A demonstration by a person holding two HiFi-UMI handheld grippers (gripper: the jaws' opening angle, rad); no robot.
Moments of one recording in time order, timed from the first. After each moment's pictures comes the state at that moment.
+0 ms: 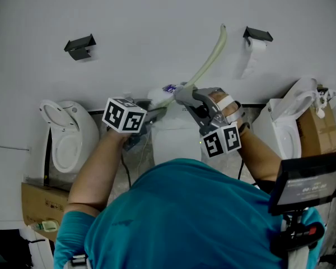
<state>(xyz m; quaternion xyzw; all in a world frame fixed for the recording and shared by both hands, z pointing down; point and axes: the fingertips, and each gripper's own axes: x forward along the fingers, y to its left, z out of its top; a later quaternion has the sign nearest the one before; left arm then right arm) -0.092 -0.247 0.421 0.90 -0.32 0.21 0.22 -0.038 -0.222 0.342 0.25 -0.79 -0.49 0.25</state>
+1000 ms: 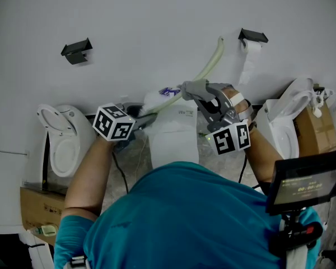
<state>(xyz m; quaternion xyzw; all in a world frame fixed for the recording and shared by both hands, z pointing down) -0.108 -0.240 0.422 0.92 -0.29 0.23 0.16 -0.002 -0.234 0.304 0.30 -0.79 -0.48 0.23</state>
